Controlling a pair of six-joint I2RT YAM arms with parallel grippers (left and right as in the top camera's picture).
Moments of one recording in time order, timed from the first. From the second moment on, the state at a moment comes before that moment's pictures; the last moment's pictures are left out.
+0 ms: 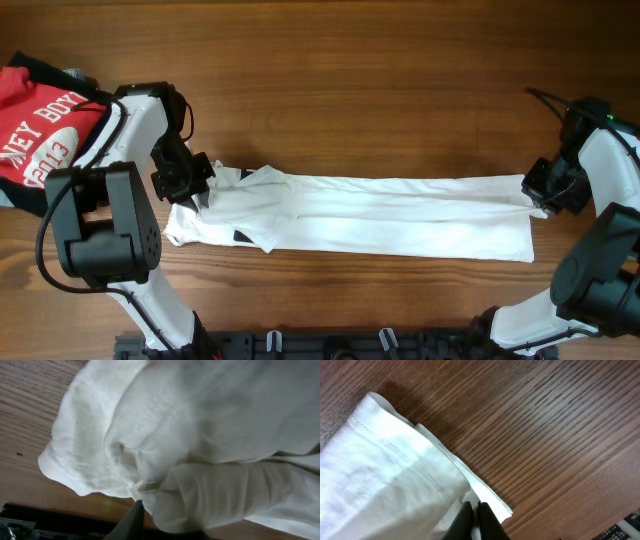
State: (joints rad) left arm 0.07 1.98 1.36 -1.36 0.10 -0.37; right arm -0.39 1.75 1.19 -1.10 0.21 0.31
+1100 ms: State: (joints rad) left arm -0.24 1.98 1.35 -0.91 0.19 -0.64; right arm -0.39 1.75 1.11 -1.02 -0.11 0.15
